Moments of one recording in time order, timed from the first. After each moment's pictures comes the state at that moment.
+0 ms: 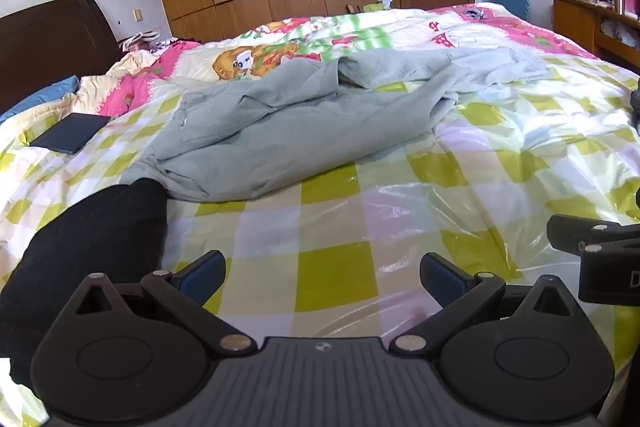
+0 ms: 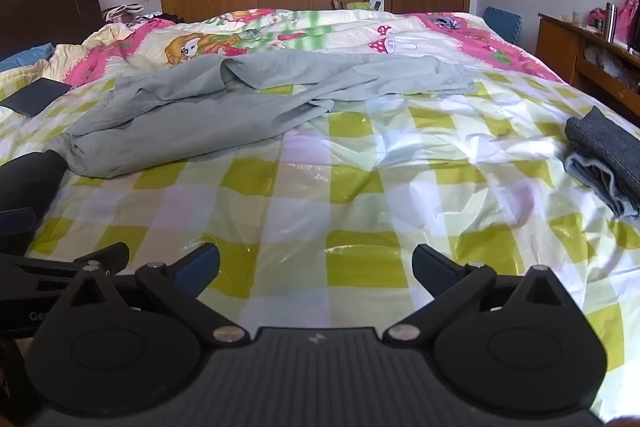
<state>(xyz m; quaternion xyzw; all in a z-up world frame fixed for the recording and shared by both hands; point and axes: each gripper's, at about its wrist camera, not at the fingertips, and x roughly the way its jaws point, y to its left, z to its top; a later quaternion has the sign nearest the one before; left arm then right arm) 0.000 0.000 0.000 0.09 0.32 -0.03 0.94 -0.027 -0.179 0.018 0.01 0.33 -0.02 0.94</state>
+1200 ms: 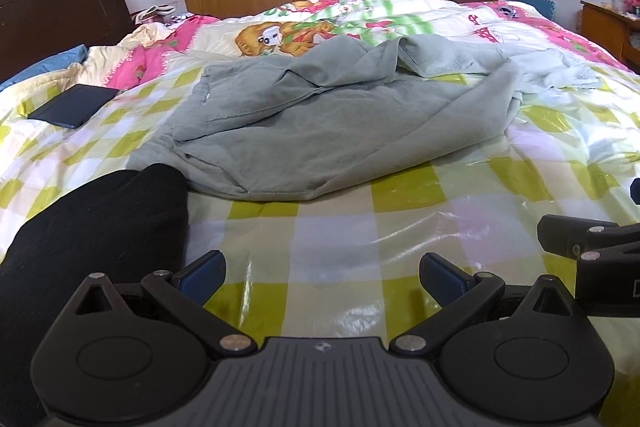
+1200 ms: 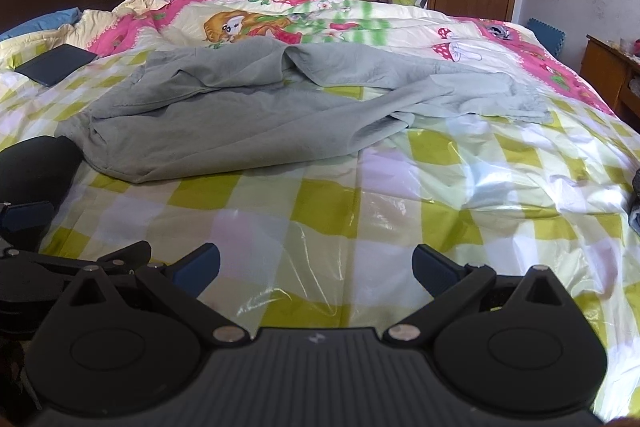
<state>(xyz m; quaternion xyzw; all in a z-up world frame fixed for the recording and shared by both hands) 0.062 0.053 -0.023 0.06 0.34 -0.01 0.94 0.046 -0.118 0.010 -0.03 0.36 0.02 0.93</state>
